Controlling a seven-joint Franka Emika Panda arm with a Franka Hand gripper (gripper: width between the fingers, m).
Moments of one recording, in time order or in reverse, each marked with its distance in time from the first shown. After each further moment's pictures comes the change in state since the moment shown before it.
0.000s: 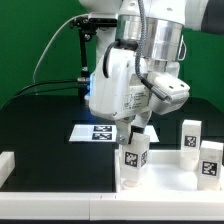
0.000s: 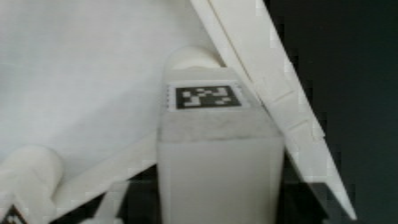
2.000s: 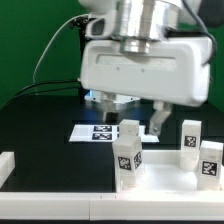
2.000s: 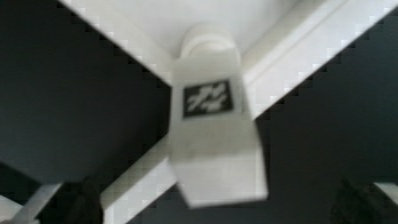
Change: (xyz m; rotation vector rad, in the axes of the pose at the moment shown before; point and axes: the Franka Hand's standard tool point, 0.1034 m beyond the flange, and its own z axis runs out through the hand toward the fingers) arm 0.006 -0.012 -0.024 0.147 -0.031 -1.241
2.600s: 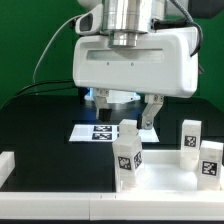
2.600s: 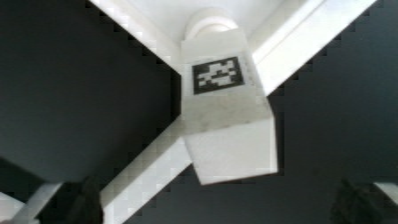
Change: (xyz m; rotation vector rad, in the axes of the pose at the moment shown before) arm 0.003 0.004 -0.001 0.012 -0.006 0.015
